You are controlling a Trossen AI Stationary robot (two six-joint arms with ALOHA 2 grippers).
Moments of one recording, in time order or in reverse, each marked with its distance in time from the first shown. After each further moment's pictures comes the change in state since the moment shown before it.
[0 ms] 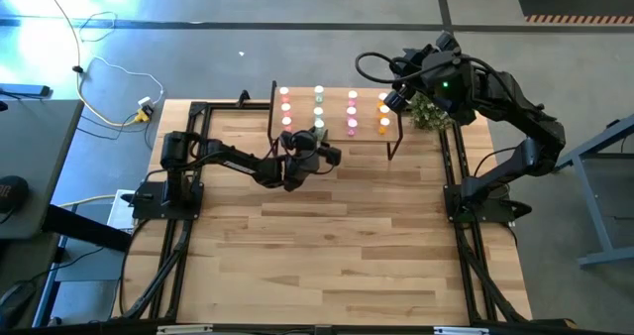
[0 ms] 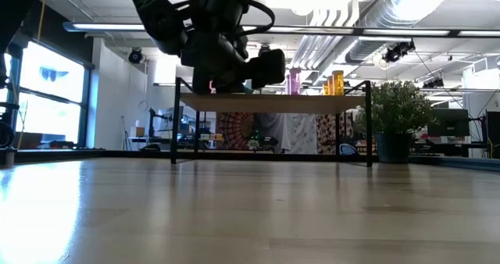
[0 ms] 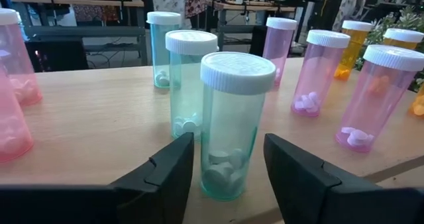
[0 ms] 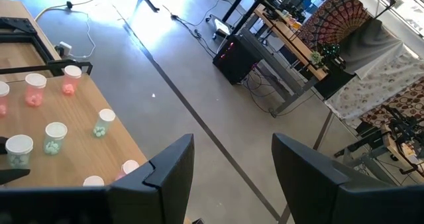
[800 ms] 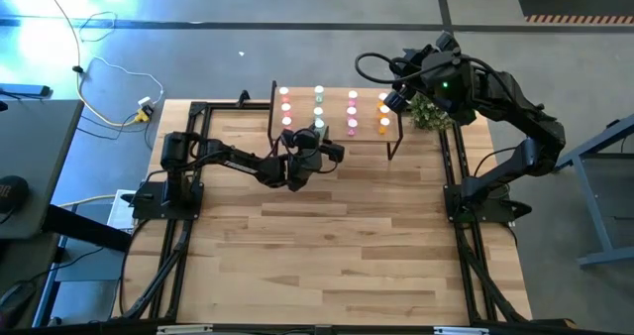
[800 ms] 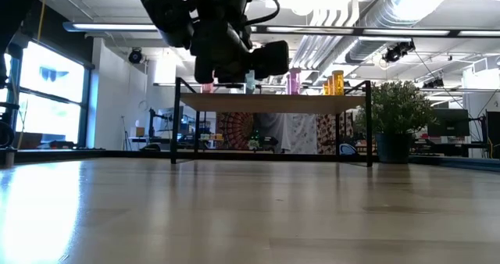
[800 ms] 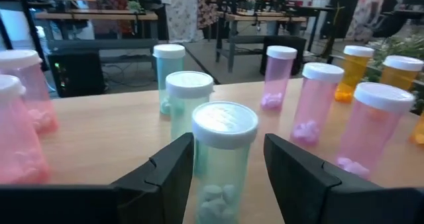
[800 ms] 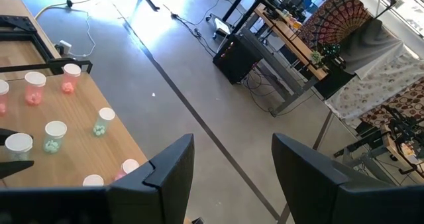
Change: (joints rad) left arm -0.014 0.000 0.065 -0.004 -0.077 0.071; right arm 0.000 0.000 0.000 -0.005 0.000 -0.001
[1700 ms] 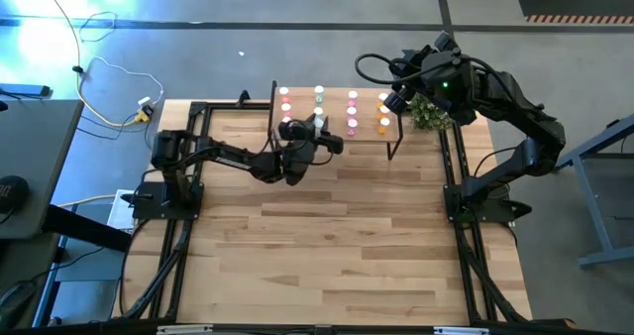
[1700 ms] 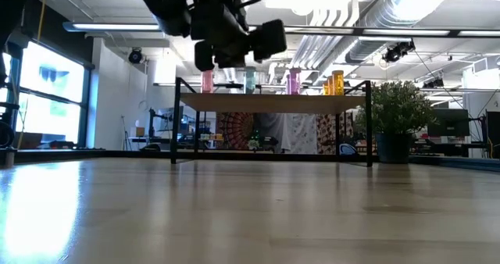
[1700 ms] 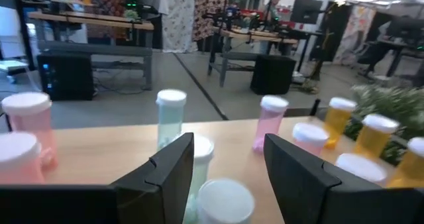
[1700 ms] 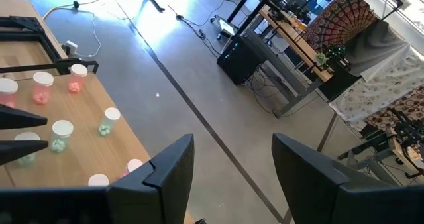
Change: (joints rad) left arm 0.009 -0.072 0.002 0.061 0.028 0.036; right arm 0.000 0.000 0.000 0.000 -0.019 -0.003
